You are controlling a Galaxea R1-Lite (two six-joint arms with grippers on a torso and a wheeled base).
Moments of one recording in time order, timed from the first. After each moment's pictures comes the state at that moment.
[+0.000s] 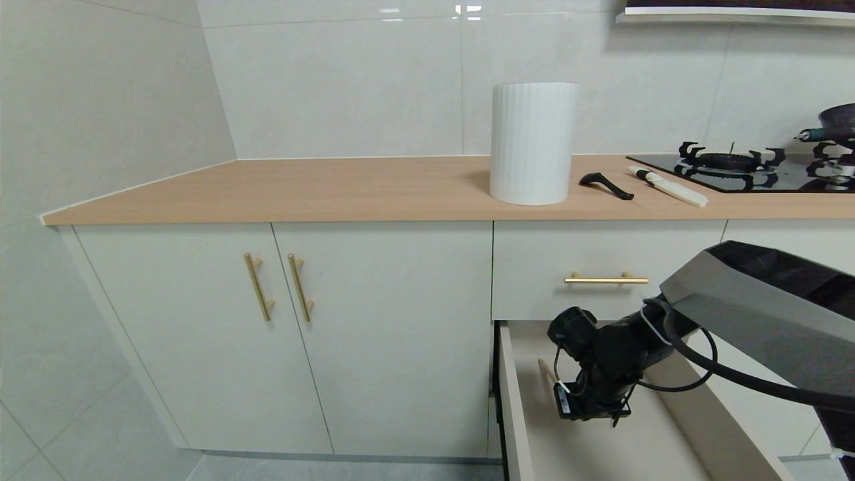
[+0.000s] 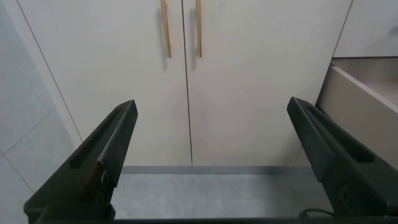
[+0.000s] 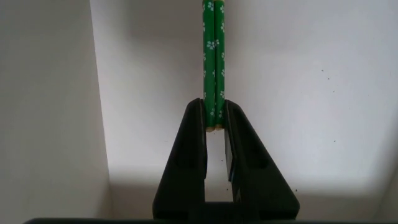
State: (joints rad) left arm 0.00 0.00 0.00 0.00 -0.02 0.00; right arm 0.44 2.38 -1.25 0.17 -0.12 0.40
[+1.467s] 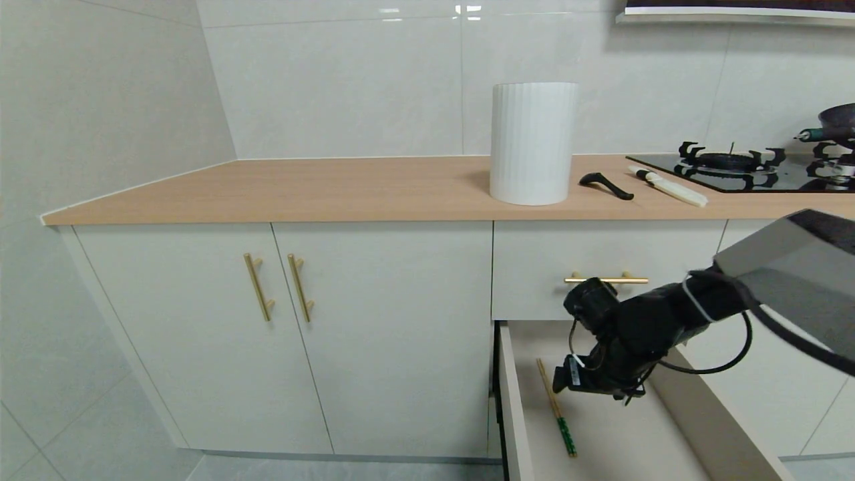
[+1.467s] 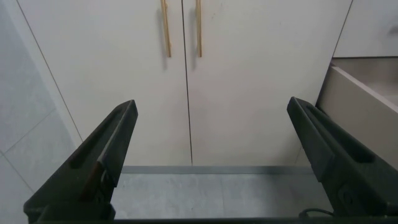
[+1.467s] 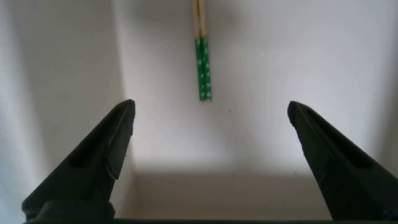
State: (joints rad) left arm 0.00 0.00 0.00 0.00 -0.02 0.00; right arm 0.41 2.21 -1.24 0.23 -0.11 0.48
